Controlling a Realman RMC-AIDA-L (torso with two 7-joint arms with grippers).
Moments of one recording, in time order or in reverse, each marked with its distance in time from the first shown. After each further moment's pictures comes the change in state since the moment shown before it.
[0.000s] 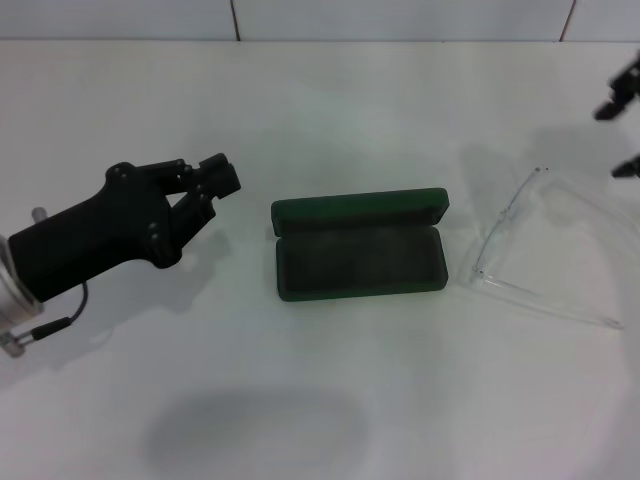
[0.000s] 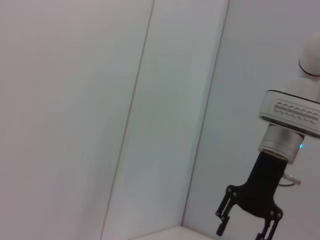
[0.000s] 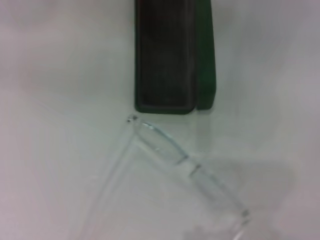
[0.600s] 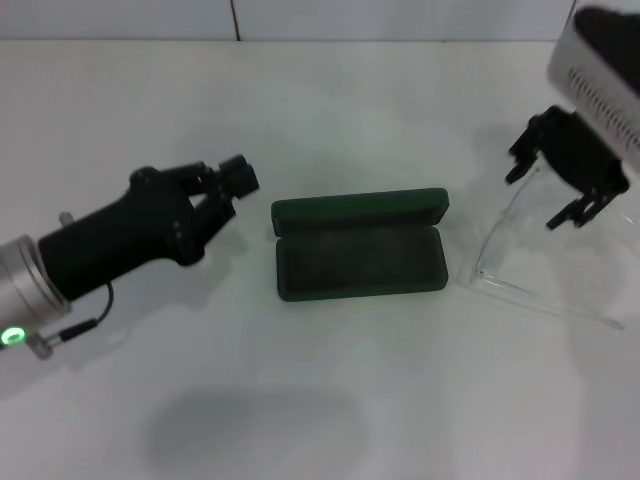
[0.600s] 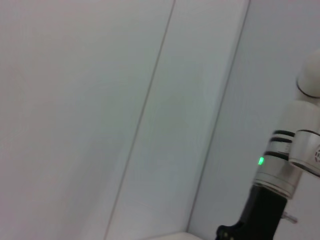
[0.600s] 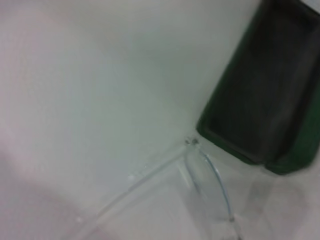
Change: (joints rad) left arm -0.054 0.000 0.018 -0.127 -0.033 -0.032 0.051; right arm 0.112 0.125 -0.061 0.251 -0.108 0.143 -0.454
